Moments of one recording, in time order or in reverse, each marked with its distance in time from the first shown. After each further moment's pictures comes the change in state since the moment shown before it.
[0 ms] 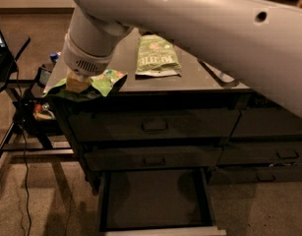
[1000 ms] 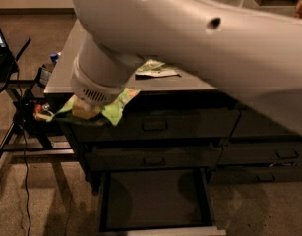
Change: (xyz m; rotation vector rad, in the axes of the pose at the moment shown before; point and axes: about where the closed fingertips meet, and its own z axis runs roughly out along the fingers) arm 0.015 0.069 -0.026 -0.006 0.021 0.107
